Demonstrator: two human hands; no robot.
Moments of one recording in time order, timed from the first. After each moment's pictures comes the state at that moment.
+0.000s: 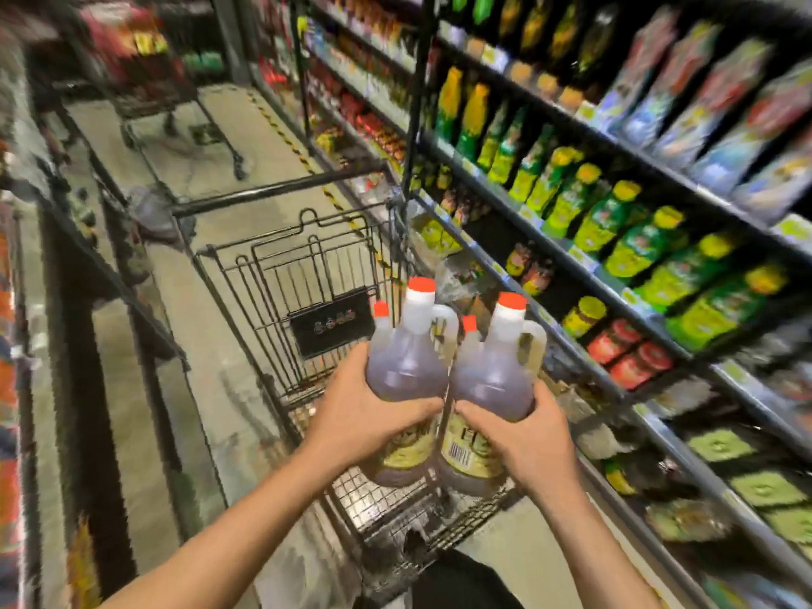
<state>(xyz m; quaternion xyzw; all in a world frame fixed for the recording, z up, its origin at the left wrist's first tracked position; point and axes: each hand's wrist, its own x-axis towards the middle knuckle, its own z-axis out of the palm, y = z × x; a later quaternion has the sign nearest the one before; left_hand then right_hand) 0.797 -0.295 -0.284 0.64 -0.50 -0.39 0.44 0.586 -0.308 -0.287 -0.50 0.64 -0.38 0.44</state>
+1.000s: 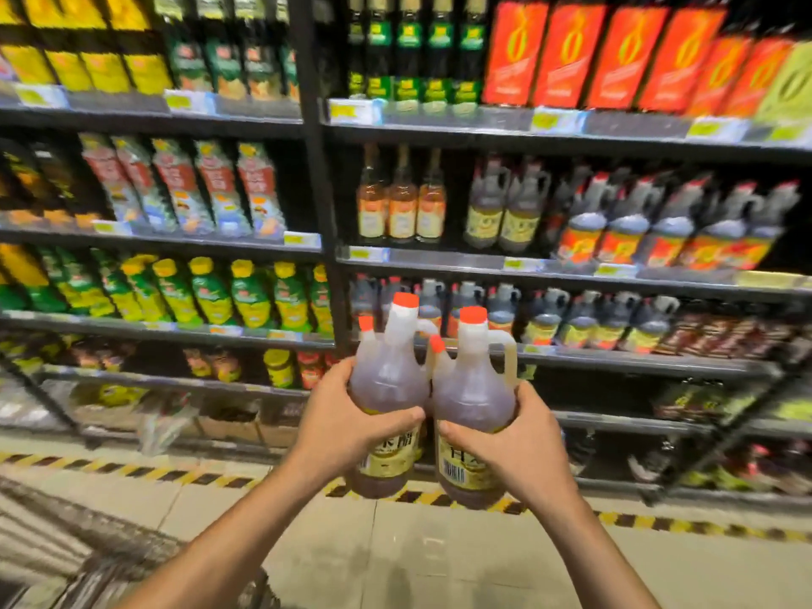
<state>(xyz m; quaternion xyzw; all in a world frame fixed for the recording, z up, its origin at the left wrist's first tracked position) 0.345 -0.289 -0.210 0.35 -0.73 -0.50 0.31 0.198 -0.131 -0.210 -0.29 0.77 -0.53 0.18</state>
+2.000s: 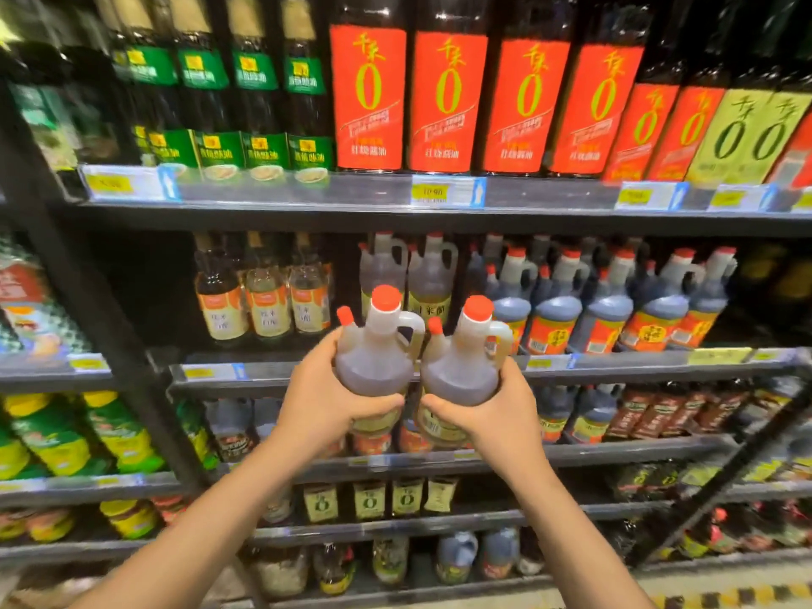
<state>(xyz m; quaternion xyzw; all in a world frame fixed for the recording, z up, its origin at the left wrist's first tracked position) 0.020 -0.430 -0.186 0.21 -0.80 -0.46 0.32 -0.113 -0.254 -0.203 -0.30 0.74 -0.60 0.05</state>
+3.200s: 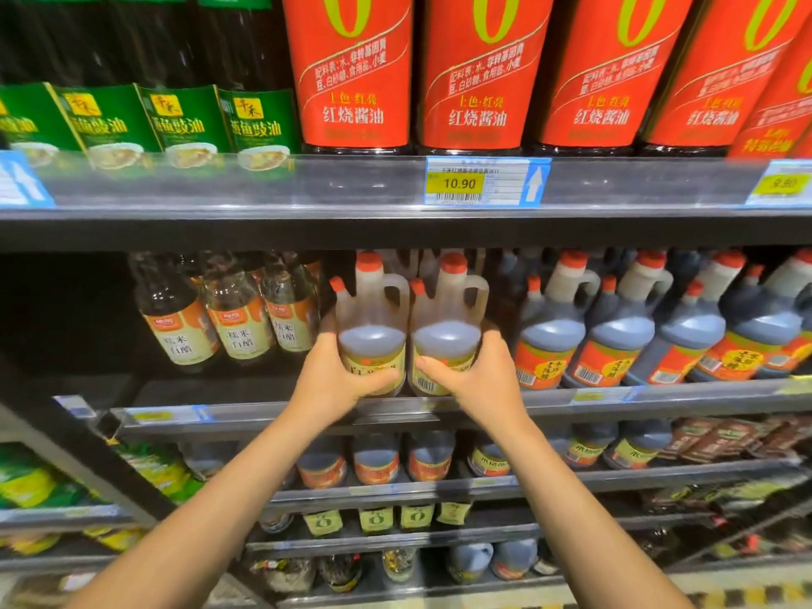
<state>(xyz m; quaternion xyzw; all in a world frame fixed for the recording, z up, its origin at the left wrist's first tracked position) -0.100 -0.541 -0.240 0.33 -0.79 -0.45 0.24 -0.240 -0.382 -0.245 -0.30 0.82 -0.49 0.04</state>
